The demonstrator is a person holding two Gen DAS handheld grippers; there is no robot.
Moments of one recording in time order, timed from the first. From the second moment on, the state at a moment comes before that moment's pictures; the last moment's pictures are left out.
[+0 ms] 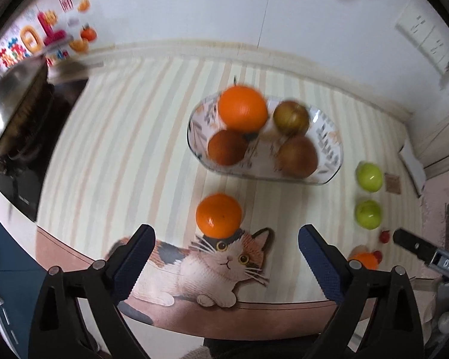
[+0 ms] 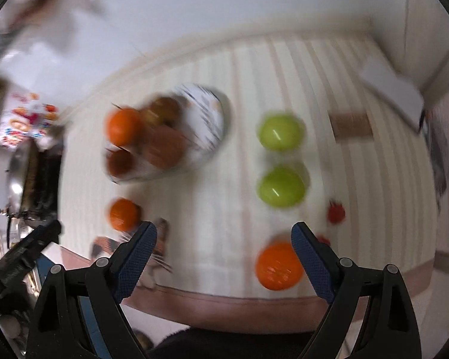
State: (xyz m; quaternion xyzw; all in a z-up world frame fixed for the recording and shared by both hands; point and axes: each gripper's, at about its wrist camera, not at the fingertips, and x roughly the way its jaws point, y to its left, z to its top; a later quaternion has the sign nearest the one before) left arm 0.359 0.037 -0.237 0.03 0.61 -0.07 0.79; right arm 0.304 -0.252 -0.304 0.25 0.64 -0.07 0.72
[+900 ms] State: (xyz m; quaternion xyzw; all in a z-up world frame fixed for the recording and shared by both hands) left arm 0.410 0.029 -0.380 0.04 0.71 -0.05 0.70; right arm 0.265 -0.260 -0.425 0.29 0.72 -0.11 0.62
